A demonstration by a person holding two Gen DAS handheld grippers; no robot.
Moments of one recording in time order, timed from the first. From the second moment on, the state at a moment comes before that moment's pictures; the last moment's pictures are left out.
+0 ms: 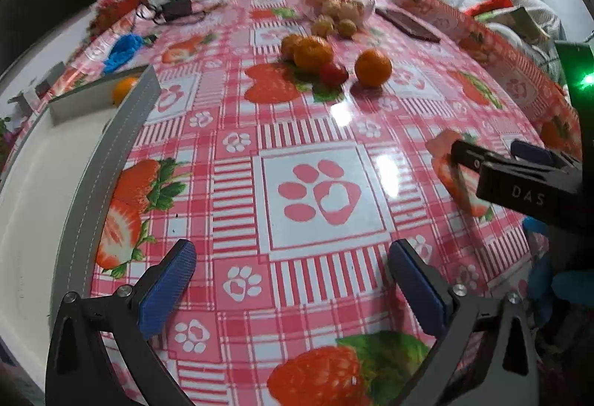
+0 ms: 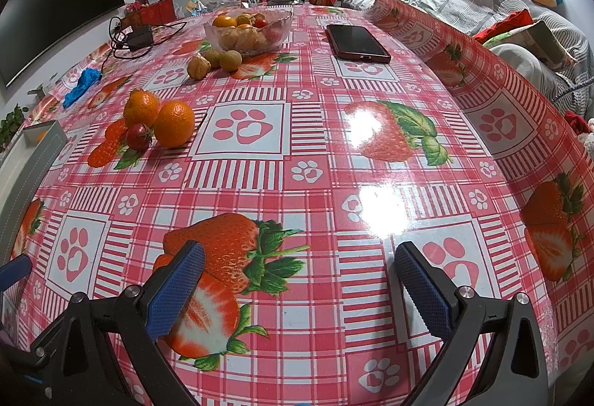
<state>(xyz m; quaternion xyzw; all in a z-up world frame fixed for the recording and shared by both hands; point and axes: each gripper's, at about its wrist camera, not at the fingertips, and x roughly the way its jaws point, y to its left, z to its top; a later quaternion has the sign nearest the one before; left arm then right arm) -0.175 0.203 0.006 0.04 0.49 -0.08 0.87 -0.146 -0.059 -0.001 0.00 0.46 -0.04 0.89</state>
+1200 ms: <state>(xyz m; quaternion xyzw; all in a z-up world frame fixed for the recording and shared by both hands) -0.035 0.237 0.081 -0.07 0.52 -0.08 0.85 -0.042 -0.003 -0.001 -0.05 0.51 0.08 0.85</state>
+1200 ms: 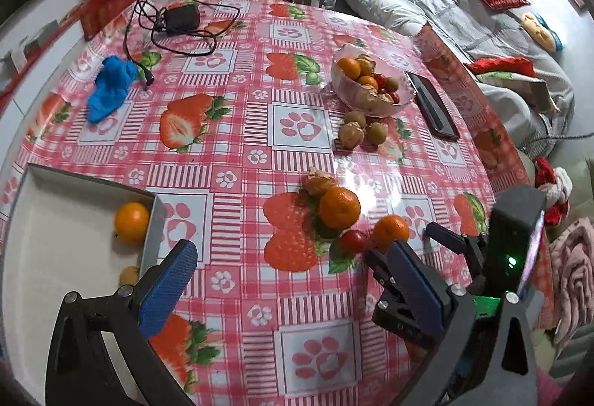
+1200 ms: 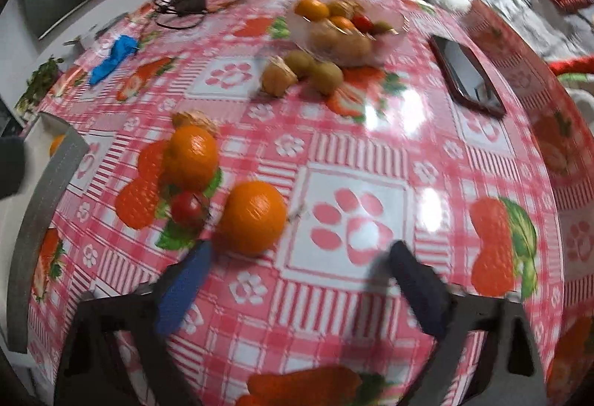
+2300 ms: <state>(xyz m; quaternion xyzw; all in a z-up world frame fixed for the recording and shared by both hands) -0.028 0.198 0.029 -0.05 0.54 -0.07 0.84 -0.093 -0.062 0.012 0.04 0.49 0.09 0.87</state>
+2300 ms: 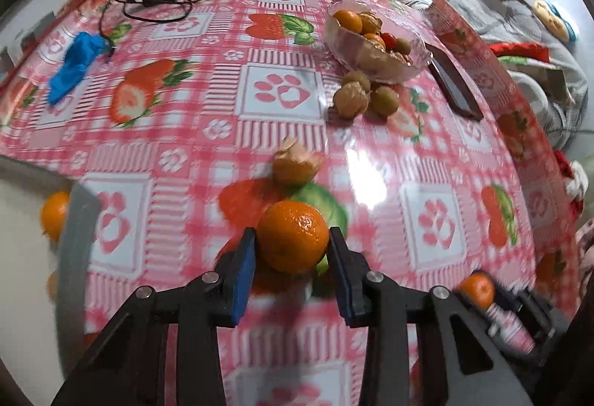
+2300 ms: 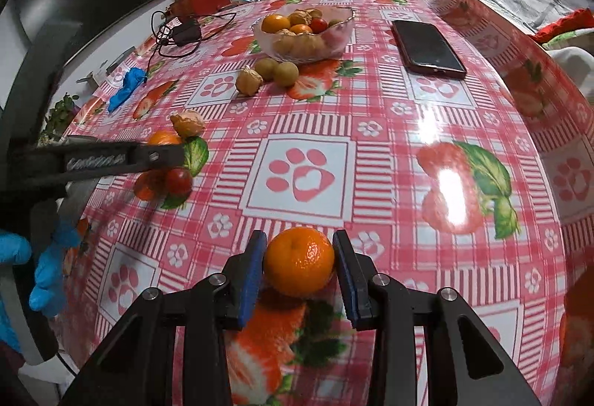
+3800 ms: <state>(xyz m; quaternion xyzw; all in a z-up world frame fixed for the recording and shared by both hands) -0.185 0.240 0.039 -0.04 0.49 -0.08 0.87 -0.166 -0.028 0.034 0.03 0.49 0.09 0.87</state>
